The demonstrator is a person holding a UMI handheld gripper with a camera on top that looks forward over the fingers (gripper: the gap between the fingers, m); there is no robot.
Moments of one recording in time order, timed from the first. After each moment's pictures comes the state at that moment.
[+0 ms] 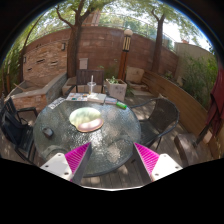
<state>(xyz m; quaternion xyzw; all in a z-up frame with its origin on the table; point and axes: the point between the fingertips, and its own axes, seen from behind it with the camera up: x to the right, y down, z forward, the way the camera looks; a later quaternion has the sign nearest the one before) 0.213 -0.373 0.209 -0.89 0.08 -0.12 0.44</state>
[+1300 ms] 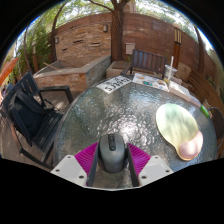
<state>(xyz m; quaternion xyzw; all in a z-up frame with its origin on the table) -0.099 -0.093 -0.021 -0.92 -0.08 0.02 0.38</state>
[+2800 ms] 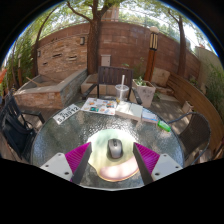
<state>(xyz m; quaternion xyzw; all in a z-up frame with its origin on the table) 0.130 -0.059 0.127 -0.90 -0.01 -0.04 0.43</state>
